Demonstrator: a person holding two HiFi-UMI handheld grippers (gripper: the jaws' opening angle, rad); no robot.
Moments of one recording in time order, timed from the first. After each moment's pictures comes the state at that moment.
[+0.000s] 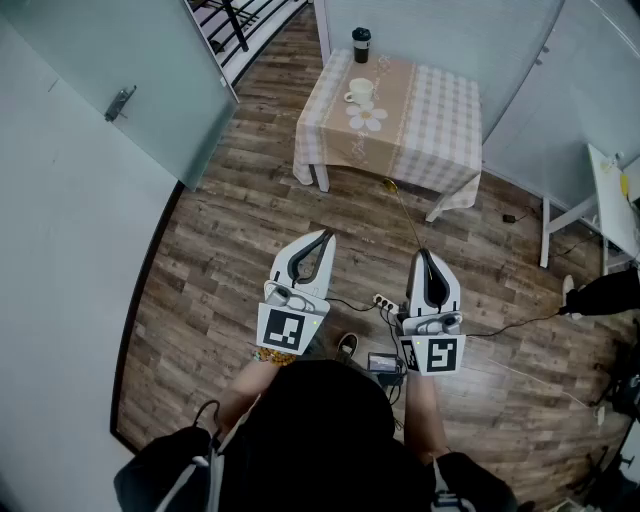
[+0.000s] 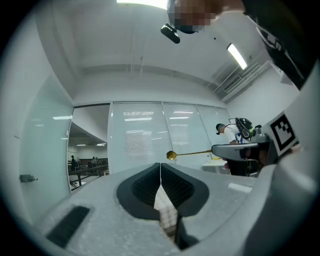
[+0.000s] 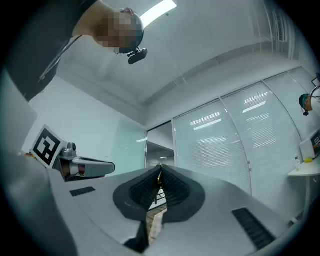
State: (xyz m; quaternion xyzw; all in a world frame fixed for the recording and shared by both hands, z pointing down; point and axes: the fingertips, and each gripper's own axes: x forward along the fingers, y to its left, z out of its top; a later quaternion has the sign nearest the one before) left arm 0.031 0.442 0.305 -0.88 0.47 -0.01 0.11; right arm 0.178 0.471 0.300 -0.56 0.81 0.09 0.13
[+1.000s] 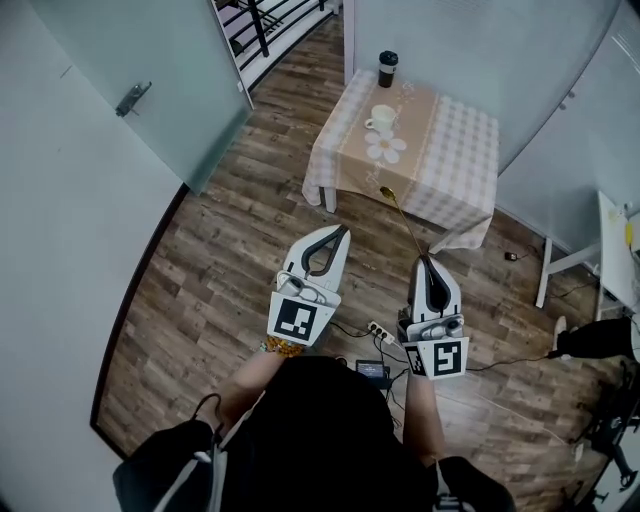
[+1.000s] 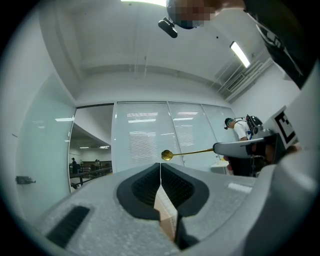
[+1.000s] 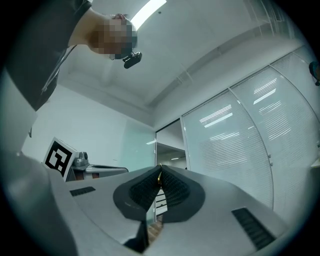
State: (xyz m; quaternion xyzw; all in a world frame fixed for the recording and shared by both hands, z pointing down) left arm 0.018 0.344 0.299 -0.87 0.49 0.02 0.11; right arm 0.147 0.380 0.290 -0.50 0.85 0.08 0.13
